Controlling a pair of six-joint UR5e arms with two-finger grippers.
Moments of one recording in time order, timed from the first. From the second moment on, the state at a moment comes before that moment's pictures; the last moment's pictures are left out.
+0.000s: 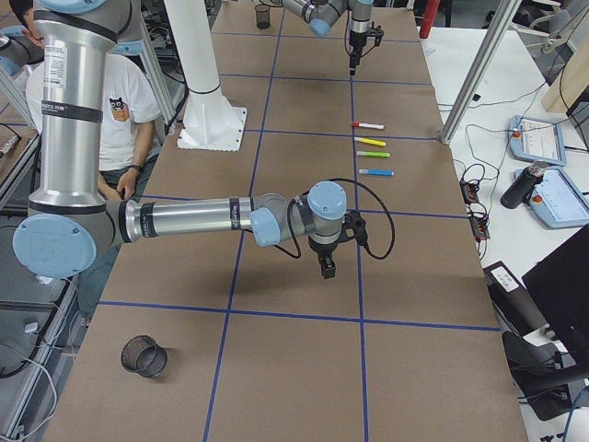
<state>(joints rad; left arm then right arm) -0.88 -2.27 -1.45 -1.66 -2.17 -0.65 1.36 -1.69 1.77 -1.36 2.40 0.08</state>
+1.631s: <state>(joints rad) -0.71 -2.60 -0.95 -1.90 -2.04 -0.76 1.35 -1.68 1.77 -1.36 2.40 0.09</state>
